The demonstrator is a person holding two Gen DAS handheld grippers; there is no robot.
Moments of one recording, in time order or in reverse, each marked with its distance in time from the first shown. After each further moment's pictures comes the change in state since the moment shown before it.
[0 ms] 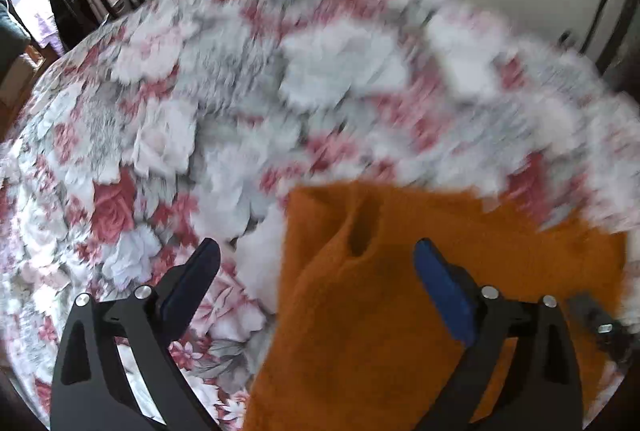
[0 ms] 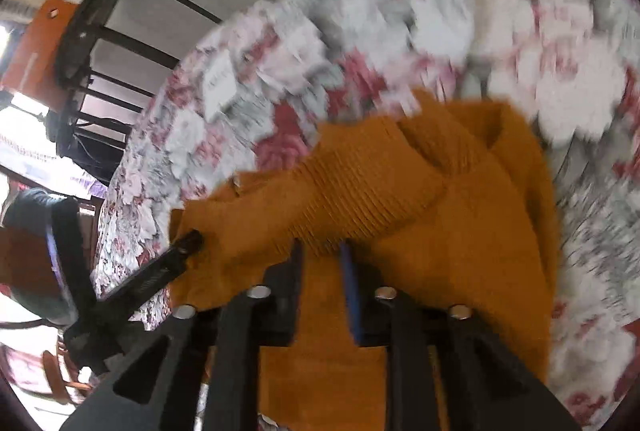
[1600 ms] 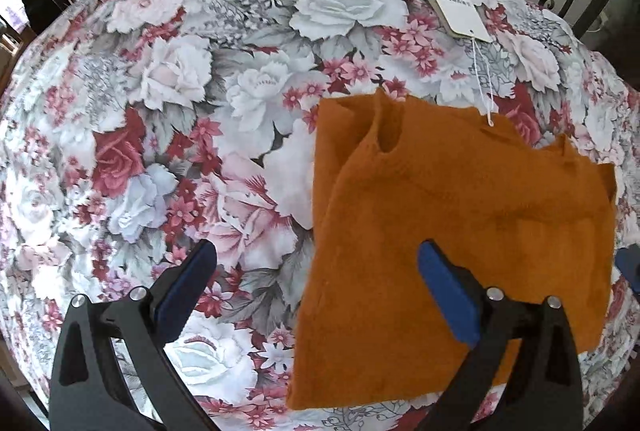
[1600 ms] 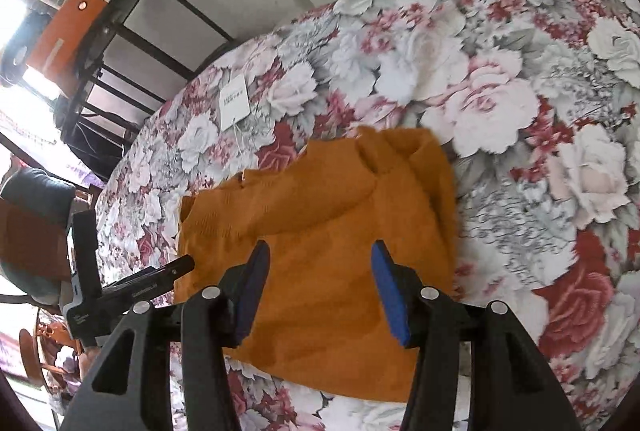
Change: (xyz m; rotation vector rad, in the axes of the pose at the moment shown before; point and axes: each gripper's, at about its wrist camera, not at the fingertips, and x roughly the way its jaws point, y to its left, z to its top) left arm 0.013 0.038 -0.022 0.060 0.184 -0.042; right arm -0.054 -0.003 -0.016 -0.040 -0.032 -0.080
